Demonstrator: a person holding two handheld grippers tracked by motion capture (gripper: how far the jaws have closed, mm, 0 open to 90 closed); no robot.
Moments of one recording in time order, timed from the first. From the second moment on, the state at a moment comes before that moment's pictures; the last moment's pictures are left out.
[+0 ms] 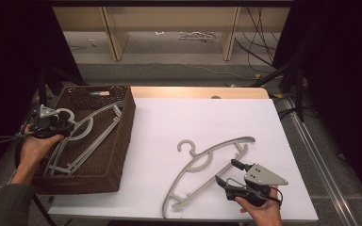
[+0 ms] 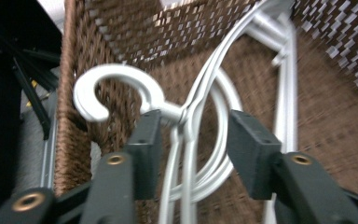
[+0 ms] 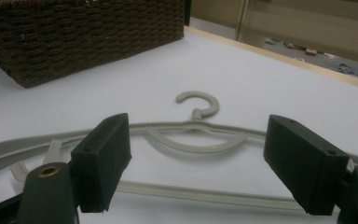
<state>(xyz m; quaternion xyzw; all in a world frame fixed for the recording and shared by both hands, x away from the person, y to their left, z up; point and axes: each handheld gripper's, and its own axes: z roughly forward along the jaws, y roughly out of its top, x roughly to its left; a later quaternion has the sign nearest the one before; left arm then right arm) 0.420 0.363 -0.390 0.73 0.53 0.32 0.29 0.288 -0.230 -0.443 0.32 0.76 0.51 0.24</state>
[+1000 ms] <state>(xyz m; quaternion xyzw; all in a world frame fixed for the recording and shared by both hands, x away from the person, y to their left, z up) 0.355 0.225 -0.365 0.71 0.43 0.29 0.49 0.289 -0.228 -0.444 0.31 0.76 0.53 0.24</state>
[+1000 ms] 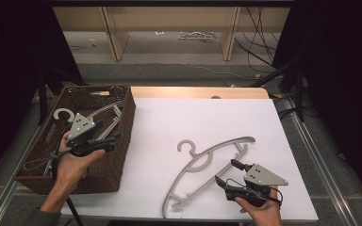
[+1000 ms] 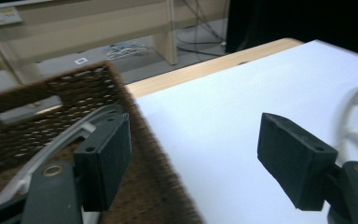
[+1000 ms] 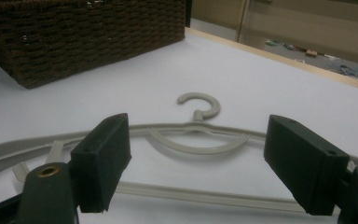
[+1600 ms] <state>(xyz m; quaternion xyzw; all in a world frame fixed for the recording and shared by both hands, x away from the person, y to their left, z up) 0.325 0.172 -0.397 0.72 0.38 0.26 0.52 0.288 -0.230 -0.444 0.32 0.75 0.53 0.23</state>
